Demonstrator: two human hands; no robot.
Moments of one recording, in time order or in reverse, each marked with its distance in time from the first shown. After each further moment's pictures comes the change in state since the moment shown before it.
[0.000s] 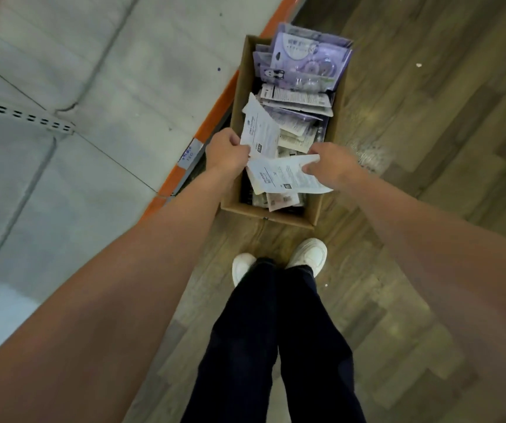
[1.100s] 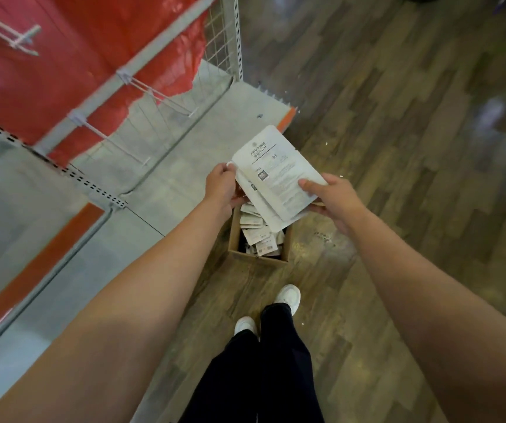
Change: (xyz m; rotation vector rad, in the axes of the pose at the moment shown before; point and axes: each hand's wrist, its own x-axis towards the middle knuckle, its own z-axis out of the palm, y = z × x) left_hand -0.262 0.136 -0.173 -0.658 -0.102 0.046; right_hand -0.321 -0.101 -0.113 1.034 0.264 -0.091
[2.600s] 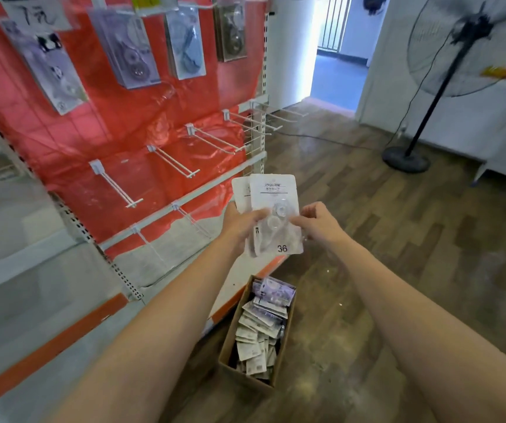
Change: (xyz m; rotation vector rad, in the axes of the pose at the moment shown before) left_hand -0.123 0.186 0.065 -0.101 -0.010 0.382; right_hand -0.038 -0.205 -0.037 -0.333 -0.108 -0.444
